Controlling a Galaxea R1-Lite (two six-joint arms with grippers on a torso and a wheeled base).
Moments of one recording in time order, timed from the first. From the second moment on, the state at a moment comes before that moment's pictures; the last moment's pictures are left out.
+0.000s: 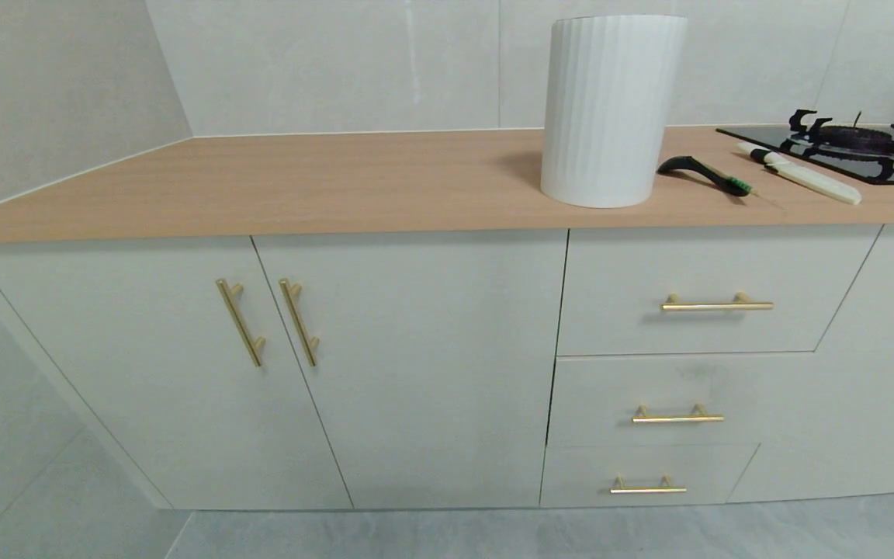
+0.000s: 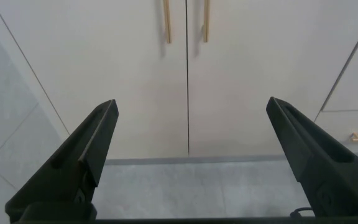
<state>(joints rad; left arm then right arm) 0.01 0.00 0.00 -0.01 -0.01 0.02 0.00 0.00 0.00 0.01 -0.03 0.00</state>
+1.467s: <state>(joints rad) 0.01 0.00 0.00 -0.01 -0.01 0.02 0.04 1.45 -0.64 -0.06 0.04 -0.04</state>
